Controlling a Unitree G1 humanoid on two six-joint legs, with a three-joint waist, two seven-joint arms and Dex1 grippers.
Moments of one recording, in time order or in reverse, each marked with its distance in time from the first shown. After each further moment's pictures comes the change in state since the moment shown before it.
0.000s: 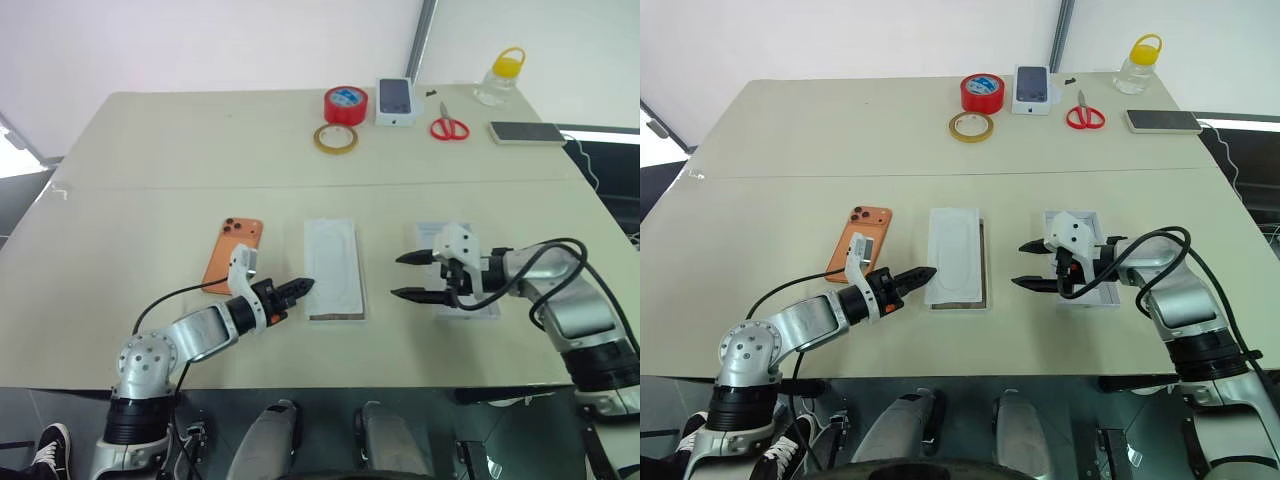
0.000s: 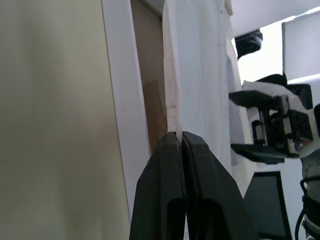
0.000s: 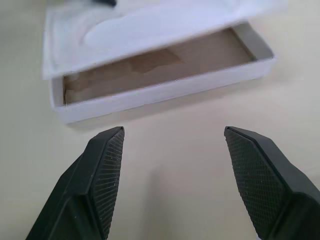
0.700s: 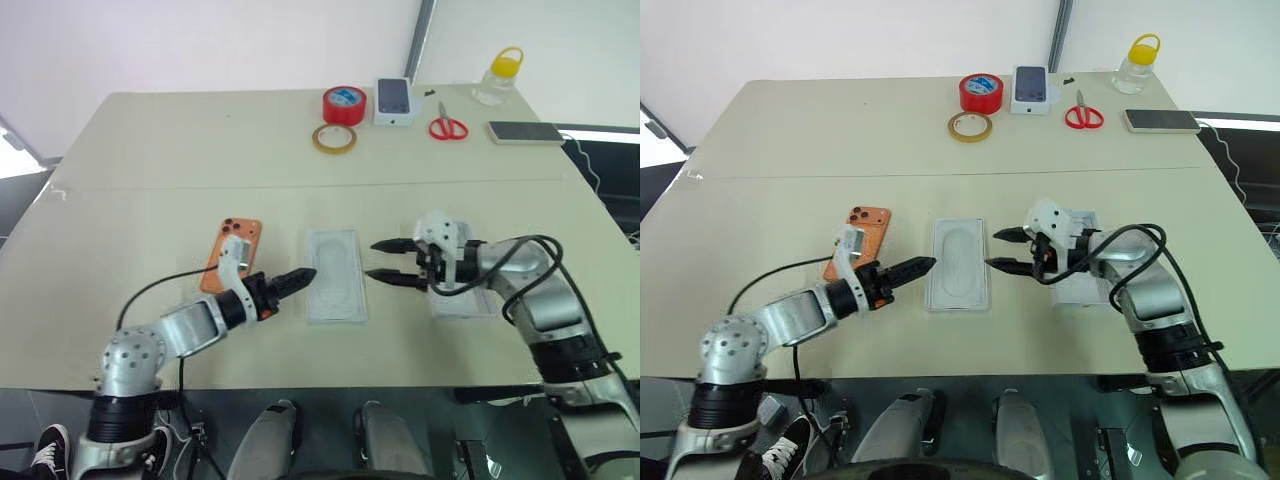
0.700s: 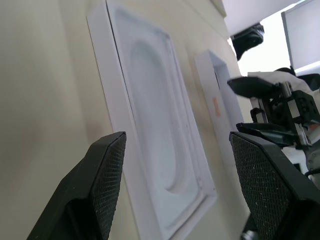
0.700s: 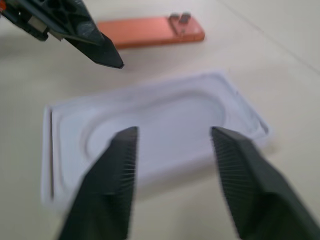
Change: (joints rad) left arm -0.019 0.126 0.042 -0.088 0.108 -0.045 -0.149; right arm -0.076 0.173 0.004 -0.019 0.043 0.055 -0.104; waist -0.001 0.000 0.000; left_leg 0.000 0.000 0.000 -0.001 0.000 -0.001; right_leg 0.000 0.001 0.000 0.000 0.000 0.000
